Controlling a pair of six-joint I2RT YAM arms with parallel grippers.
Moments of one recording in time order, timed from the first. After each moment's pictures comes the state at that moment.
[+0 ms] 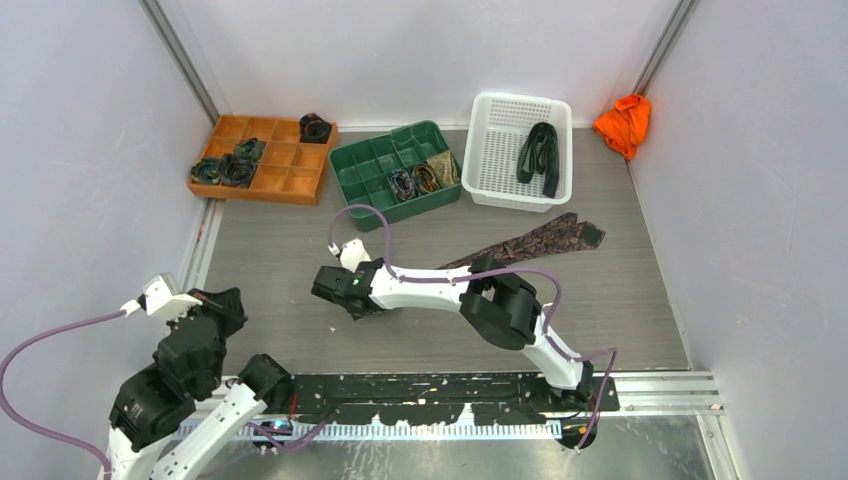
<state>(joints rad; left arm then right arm) -0.64 0.12 0.82 -1.09 -0.85 -0.82 1.24 2.20 1.71 -0.81 0.56 0.72</state>
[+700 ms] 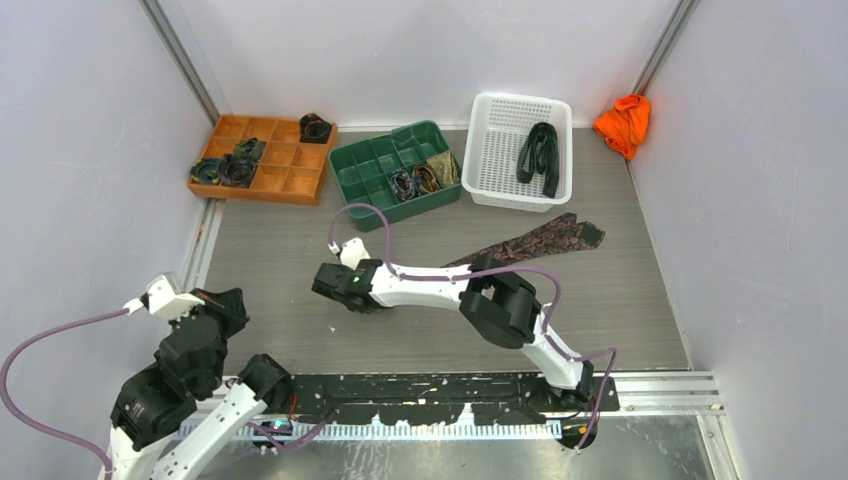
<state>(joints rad) -0.64 0.12 0.81 -1.09 -0.84 -0.82 1.22 2.22 1.74 -0.82 0.54 0.72</state>
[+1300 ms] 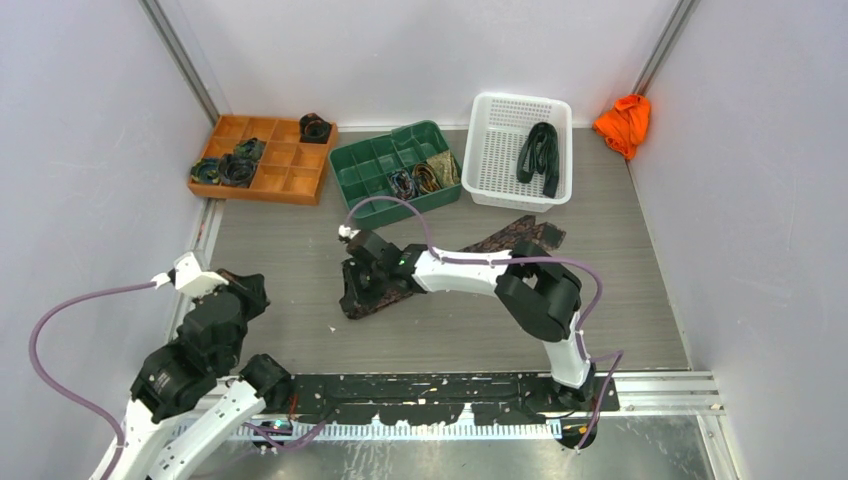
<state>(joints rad) -0.64 0.25 0.78 -0.95 -0.77 -0.81 1.08 1.98 1.39 -0.24 -0.16 0.66</state>
